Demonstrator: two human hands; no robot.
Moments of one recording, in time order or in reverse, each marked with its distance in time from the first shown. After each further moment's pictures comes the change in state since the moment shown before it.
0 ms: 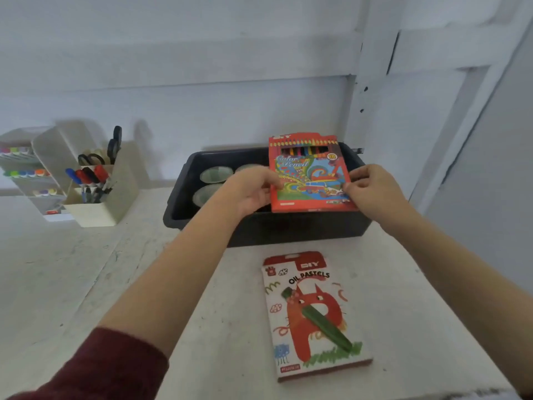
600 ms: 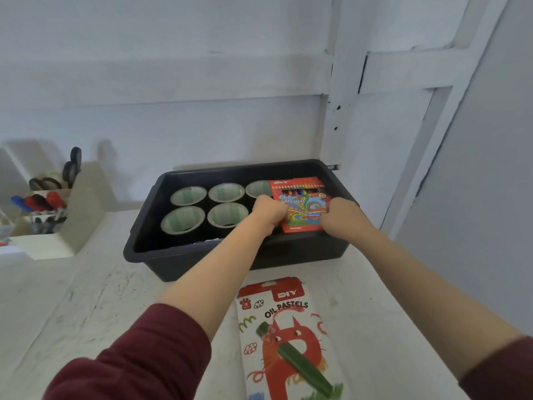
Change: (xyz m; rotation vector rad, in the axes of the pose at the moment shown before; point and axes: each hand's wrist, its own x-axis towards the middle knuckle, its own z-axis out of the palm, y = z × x) left_hand 0.110 -0.035 0.055 0.429 0.177 -0.030; right_hand 0.056 0.028 0.013 -0.518 -0.137 0.055
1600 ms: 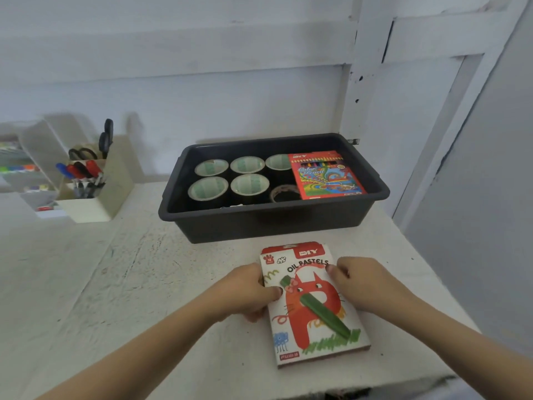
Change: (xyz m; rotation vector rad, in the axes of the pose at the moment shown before) left_hand -0.173 -0.107 -0.056 0.509 -0.305 -0.093; right_hand -0.133 0.033 0.060 -0.045 -0.282 -0.081
